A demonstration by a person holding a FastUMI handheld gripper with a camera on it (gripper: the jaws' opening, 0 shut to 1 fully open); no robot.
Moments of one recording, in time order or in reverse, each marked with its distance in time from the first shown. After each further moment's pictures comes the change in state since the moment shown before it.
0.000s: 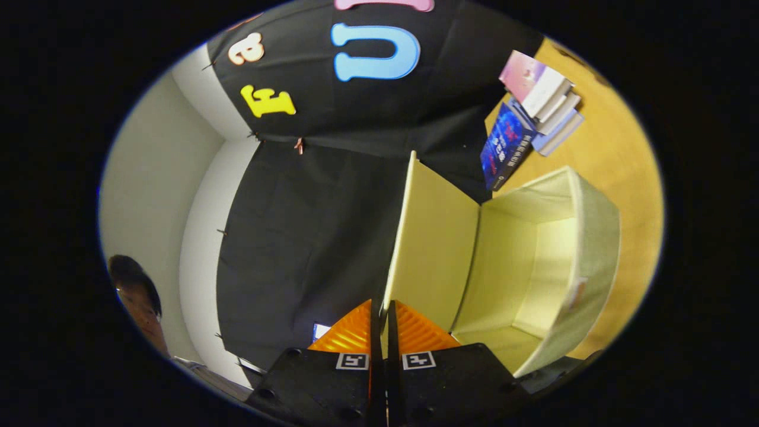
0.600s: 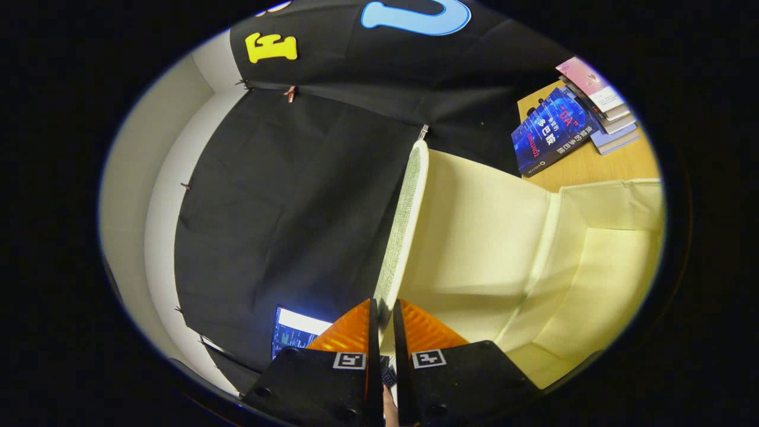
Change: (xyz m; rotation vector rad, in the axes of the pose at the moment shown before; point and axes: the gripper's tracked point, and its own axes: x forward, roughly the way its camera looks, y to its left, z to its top) arm 0.135 0.001 -0.050 -0.106 0.163 -0.112
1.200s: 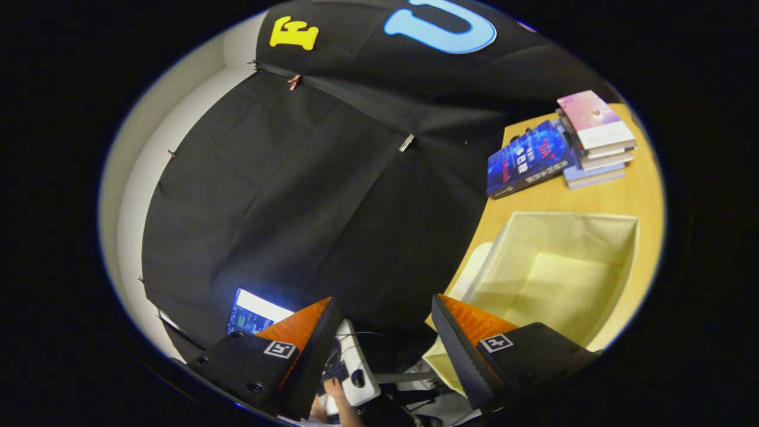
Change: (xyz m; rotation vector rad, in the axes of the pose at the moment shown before) arm -0.067 -0.037 0.012 -0.205 -0.052 -0.171
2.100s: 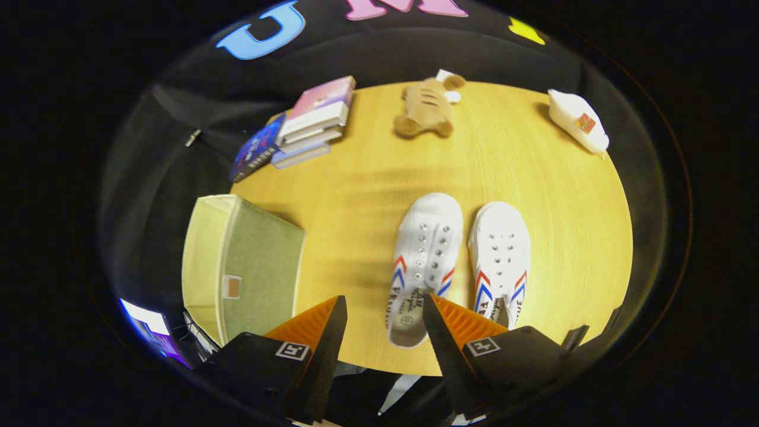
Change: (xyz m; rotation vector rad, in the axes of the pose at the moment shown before) arm -0.287 -0.308 -0.047 0.157 0.200 -0.938
